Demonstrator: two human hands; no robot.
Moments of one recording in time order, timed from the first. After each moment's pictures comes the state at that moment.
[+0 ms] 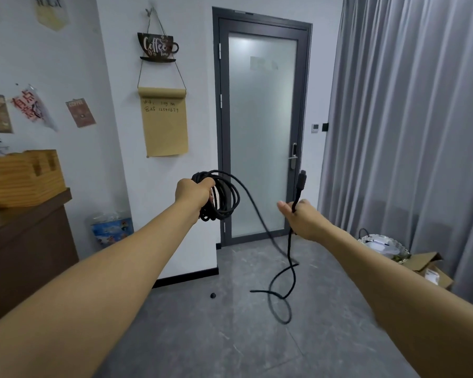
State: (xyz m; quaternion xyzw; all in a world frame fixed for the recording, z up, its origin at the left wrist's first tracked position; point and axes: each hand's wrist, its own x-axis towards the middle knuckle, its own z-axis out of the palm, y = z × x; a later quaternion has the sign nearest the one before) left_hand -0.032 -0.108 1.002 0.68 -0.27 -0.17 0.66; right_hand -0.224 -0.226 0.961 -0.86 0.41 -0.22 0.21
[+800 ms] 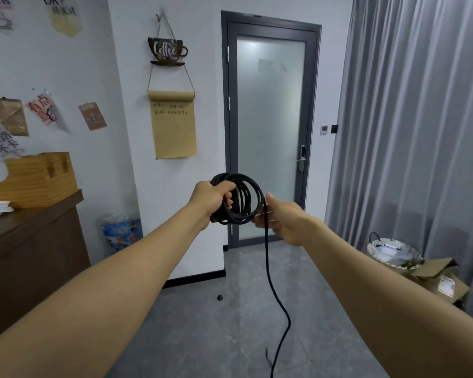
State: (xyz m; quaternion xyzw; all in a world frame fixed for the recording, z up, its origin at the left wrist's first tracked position) left_hand -0.043 -0.101 1.004 0.64 -0.35 -0.25 0.64; right_hand -0.174 -0.198 0.974 -0.65 0.36 -0.26 0.62
